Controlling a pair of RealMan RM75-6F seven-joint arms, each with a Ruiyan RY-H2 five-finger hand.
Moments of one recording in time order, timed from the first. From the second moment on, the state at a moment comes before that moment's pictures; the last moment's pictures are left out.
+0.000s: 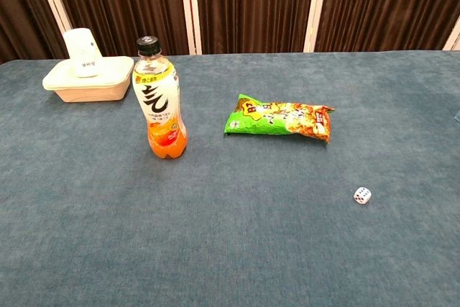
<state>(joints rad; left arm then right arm) -0.03 -1.00 0.01 -1.80 1.66 1.58 0.17 0.00 -1.12 0.04 -1.72 -1.74 1.66 -0.26</state>
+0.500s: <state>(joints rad) -0.04 -1.01 0.01 -1.81 1.65 1.56 0.19 0.07 -1.13 0.03 -1.69 -1.76 1.53 -0.22</state>
